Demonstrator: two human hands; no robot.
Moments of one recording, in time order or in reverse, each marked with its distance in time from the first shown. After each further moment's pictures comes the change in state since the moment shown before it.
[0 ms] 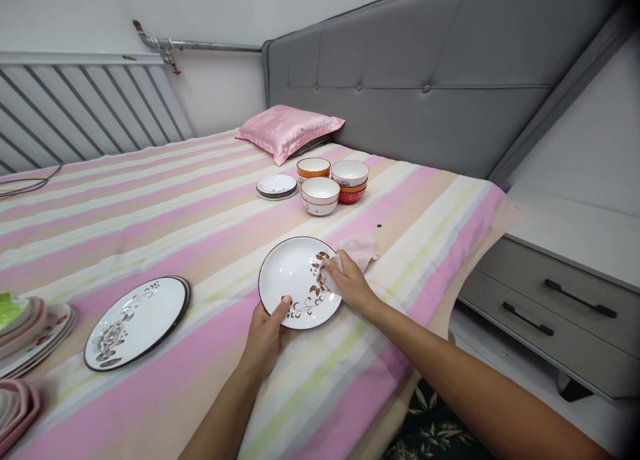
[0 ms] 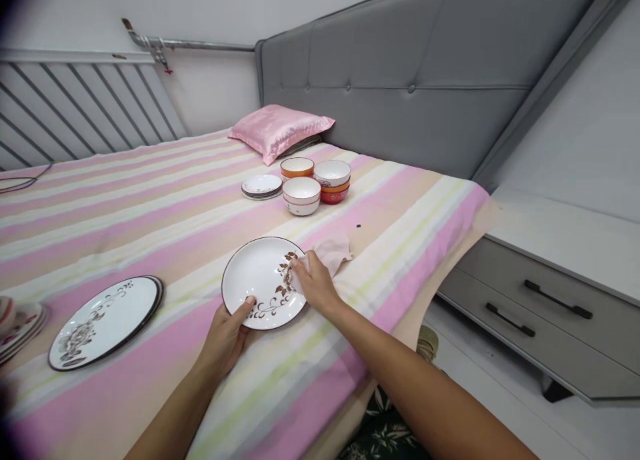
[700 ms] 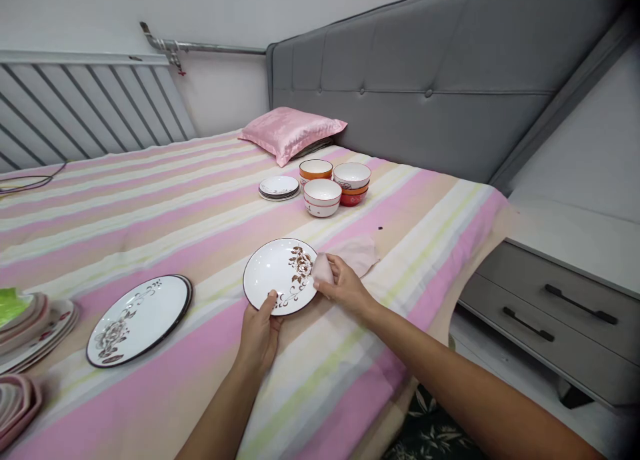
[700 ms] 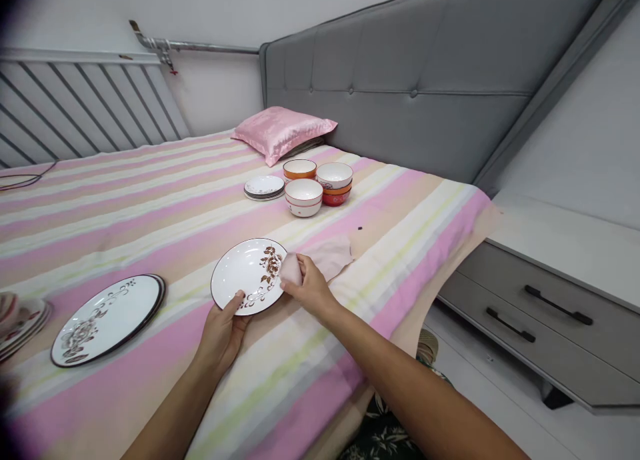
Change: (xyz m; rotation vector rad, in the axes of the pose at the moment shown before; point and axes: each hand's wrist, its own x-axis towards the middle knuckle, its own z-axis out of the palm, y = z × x) left_hand 0.013 -0.002 -0.009 -0.136 0.154 0.173; right_hand -0.010 -0.016 0.009 0.446 -0.129 0.123
